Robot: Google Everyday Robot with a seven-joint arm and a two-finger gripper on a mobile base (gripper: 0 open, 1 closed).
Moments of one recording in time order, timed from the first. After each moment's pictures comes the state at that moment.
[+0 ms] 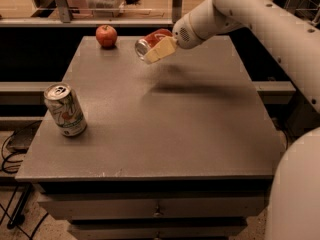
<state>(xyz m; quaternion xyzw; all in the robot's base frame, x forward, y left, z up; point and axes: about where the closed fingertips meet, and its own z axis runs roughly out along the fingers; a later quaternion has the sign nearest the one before) 0.727 -0.011 0.900 -0.41 0.82 0.21 0.35</state>
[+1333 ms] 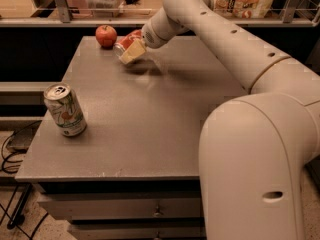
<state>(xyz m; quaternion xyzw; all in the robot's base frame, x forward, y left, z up) 0.808 0.072 0.862 -0.44 0.81 0.15 0.37</state>
